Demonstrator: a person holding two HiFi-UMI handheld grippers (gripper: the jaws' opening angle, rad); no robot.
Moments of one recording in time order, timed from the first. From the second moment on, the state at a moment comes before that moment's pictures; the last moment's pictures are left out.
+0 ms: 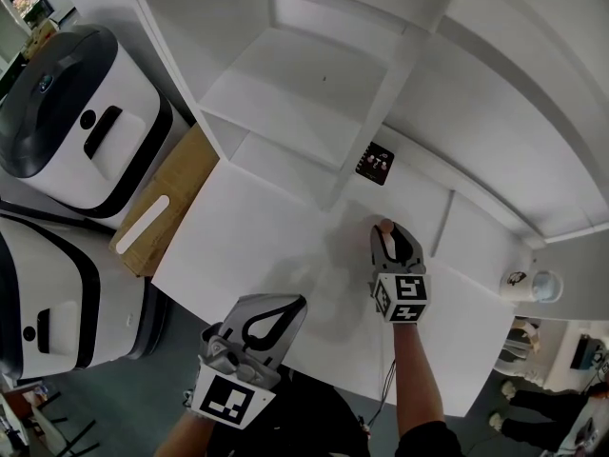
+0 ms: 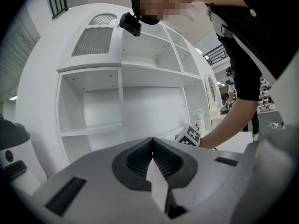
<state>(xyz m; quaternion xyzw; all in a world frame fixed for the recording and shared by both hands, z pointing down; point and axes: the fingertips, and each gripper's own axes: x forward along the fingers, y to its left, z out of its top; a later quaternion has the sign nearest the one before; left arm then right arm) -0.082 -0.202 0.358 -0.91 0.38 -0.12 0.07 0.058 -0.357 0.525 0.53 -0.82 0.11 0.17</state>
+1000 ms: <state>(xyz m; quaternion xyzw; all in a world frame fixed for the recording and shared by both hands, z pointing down) -0.060 -0.209 0.344 -0.95 0.30 -0.09 0.09 0.050 -0.294 0.453 0.54 -0.82 0.07 0.15</state>
